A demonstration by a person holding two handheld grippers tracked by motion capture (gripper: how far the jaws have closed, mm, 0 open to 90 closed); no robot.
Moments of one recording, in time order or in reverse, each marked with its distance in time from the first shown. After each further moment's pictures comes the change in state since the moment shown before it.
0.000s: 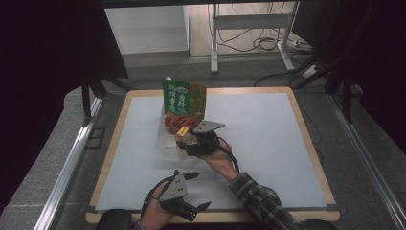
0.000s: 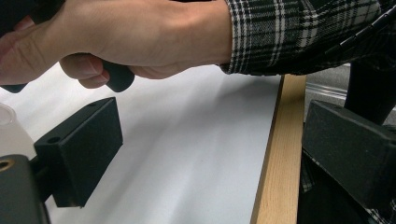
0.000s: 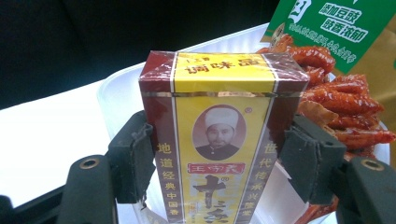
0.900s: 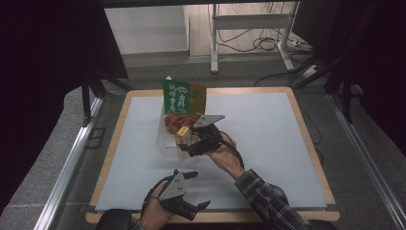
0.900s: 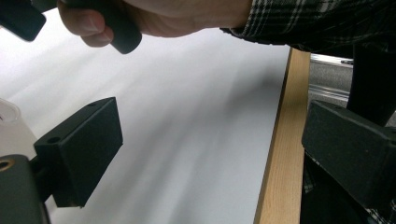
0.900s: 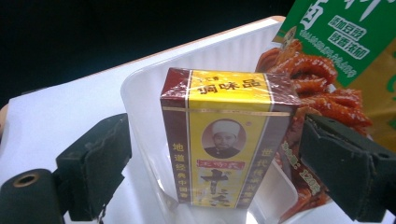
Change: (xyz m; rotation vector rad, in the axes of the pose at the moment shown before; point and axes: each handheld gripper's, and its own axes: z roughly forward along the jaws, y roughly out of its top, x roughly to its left) left arm 0.002 0.000 0.000 -0.001 0.005 -0.007; right arm -0.004 0.024 -0.014 0.097 0.064 -0.026
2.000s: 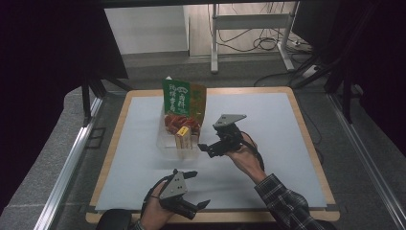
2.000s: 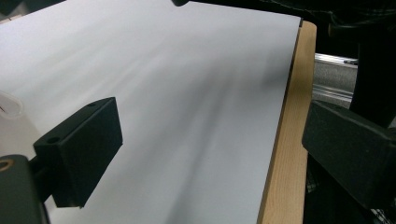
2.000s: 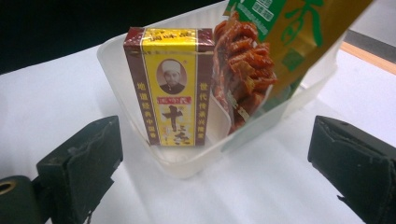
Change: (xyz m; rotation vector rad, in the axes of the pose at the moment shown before) left arm 0.002 -0.001 0.001 0.008 0.010 -0.013; right arm -0.015 -0.012 -0.057 0.054 -0.091 0.020
